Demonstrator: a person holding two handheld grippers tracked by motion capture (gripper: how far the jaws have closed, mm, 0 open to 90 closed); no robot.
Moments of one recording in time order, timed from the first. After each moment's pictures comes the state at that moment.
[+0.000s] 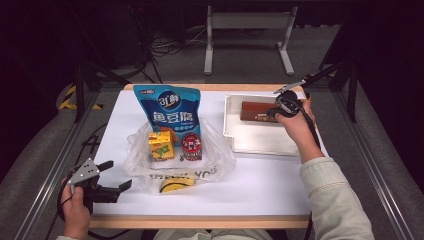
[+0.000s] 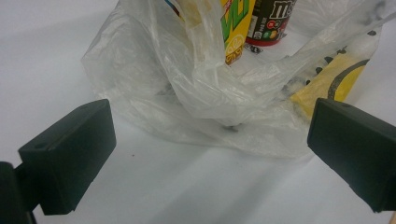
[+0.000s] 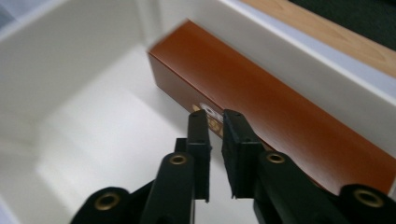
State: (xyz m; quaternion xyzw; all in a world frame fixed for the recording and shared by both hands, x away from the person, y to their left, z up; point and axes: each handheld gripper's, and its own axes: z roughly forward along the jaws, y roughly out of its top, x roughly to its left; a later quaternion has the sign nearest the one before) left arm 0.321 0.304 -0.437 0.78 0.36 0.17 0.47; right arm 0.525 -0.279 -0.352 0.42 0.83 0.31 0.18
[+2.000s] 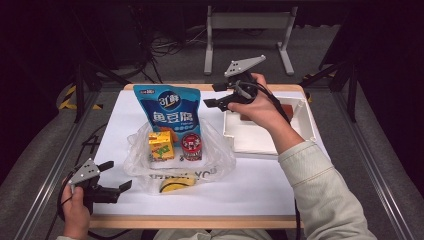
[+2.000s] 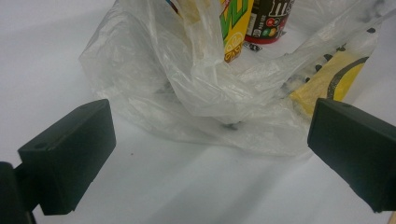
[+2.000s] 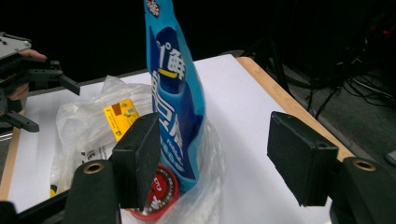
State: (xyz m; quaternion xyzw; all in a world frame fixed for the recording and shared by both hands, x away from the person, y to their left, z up) left arm 0.321 0.304 -0.438 0.79 0.36 0.17 0.47; right arm 0.488 -0.128 -0.249 0.17 0.85 0.48 0.13
